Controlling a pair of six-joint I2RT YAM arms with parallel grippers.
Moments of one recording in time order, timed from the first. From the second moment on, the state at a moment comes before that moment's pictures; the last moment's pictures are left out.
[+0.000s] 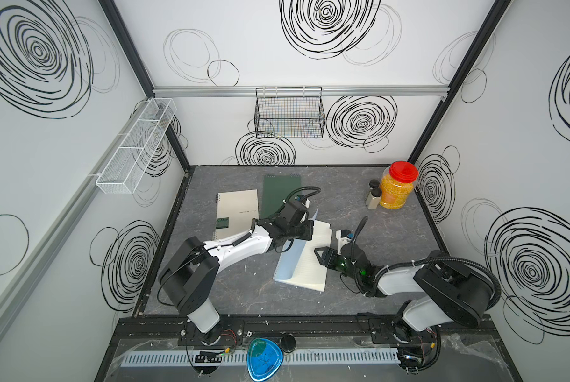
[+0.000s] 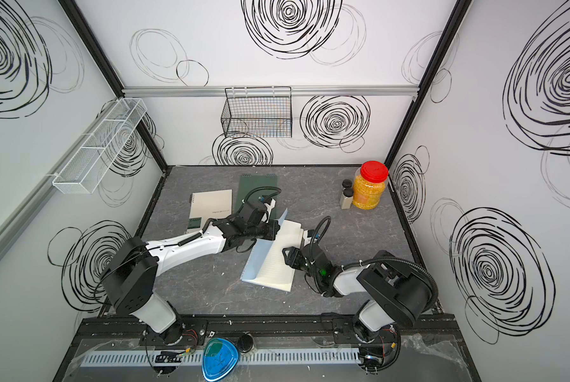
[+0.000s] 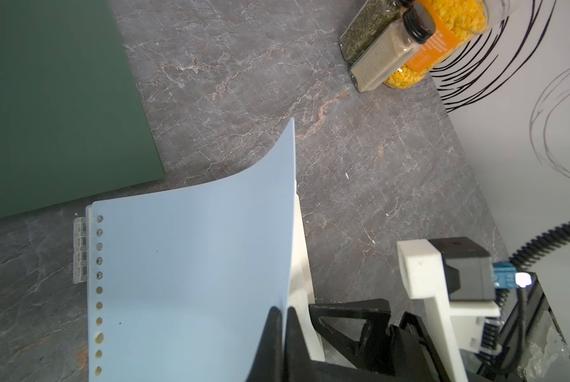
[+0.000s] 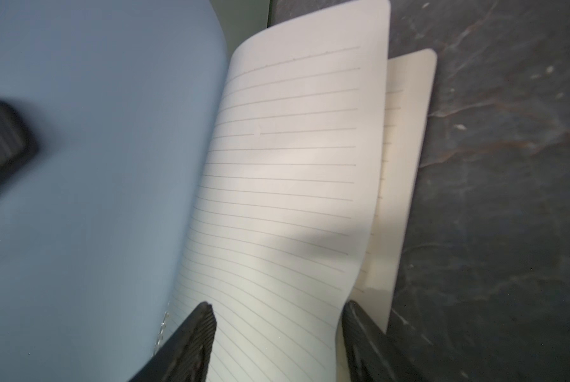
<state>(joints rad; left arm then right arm) -0.74 1.64 1.07 -0.16 0.10 -0.57 0.79 1.51 0.29 0.69 0.03 0.93</state>
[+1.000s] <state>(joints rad) -0.72 1.64 1.07 -0.16 0.10 -0.57 0.74 1.63 0.31 0.84 -0.04 0.97</state>
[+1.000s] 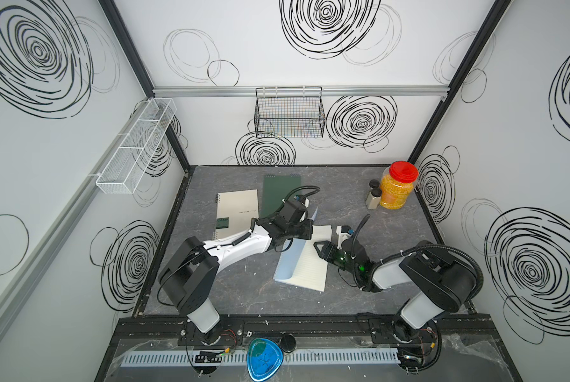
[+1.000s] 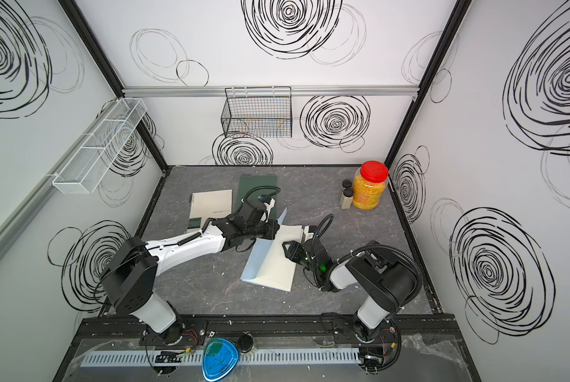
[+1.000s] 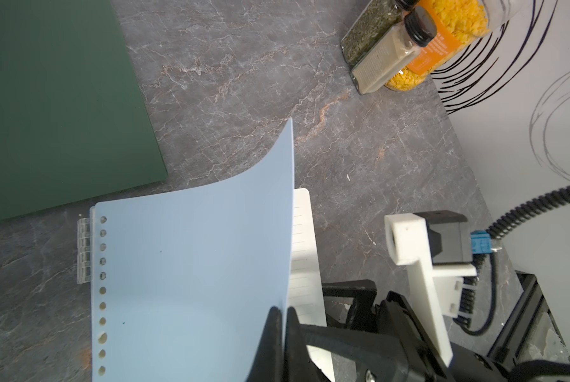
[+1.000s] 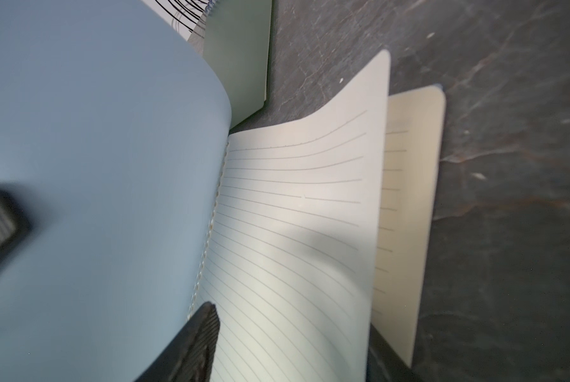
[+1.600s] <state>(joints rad) -0.65 1.43 0.99 -0.21 0.03 -0.53 0.75 1.61 0.31 0.85 -0.08 0.89</state>
